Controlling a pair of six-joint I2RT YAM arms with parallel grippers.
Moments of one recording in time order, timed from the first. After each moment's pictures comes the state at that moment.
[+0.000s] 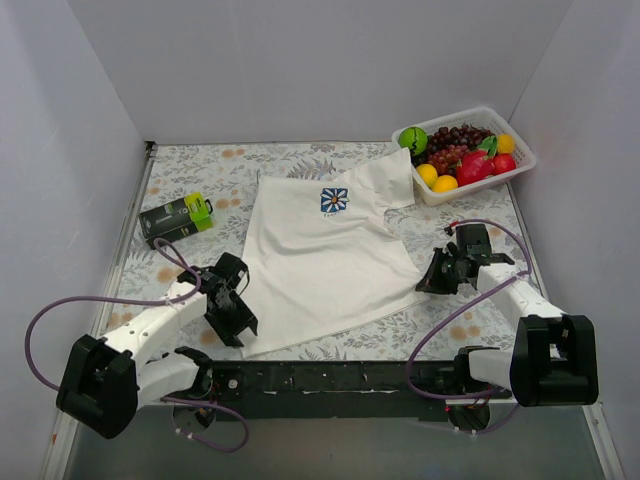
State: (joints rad) left arm -0.46 1.09 0.58 -0.98 0.07 -1.14; right arm 0.07 1.21 0.59 -0.49 -0.35 0.39
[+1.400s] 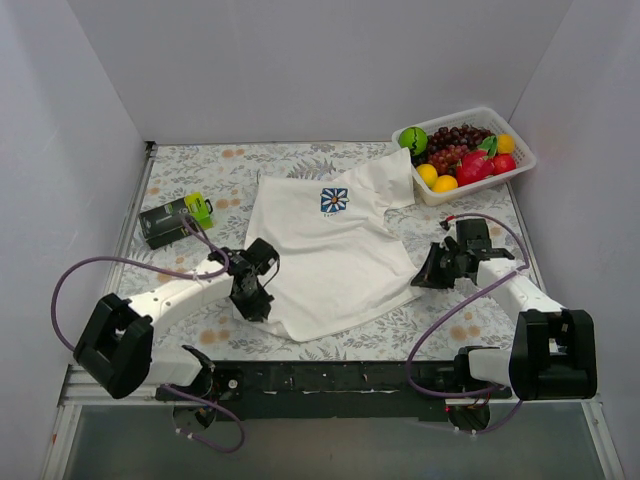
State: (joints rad) left arm -0.65 1.27 0.71 -0.93 -0.08 -1.31; right arm 0.07 1.25 0.61 -0.47 -0.44 0.36
